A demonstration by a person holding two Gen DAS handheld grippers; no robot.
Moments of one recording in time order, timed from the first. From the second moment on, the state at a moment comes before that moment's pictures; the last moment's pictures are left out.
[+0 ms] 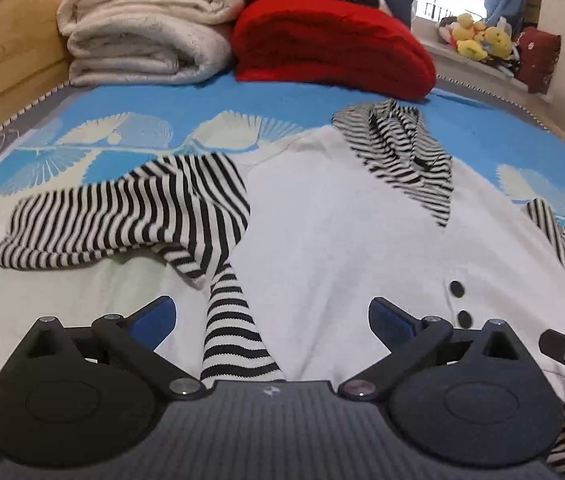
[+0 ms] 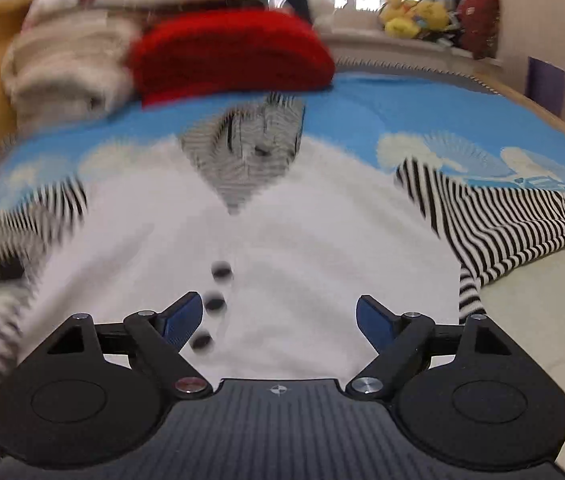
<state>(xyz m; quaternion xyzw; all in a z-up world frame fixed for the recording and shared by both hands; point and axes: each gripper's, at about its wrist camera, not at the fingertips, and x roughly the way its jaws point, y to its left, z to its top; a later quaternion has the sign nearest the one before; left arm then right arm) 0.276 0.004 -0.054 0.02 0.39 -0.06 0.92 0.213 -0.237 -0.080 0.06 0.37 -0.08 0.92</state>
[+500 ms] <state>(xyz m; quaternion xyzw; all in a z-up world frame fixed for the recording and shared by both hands) 0.301 0.004 -0.073 0.03 0.42 -0.05 0.91 0.244 -0.244 -0.102 0.08 0.42 -0.09 0.90</state>
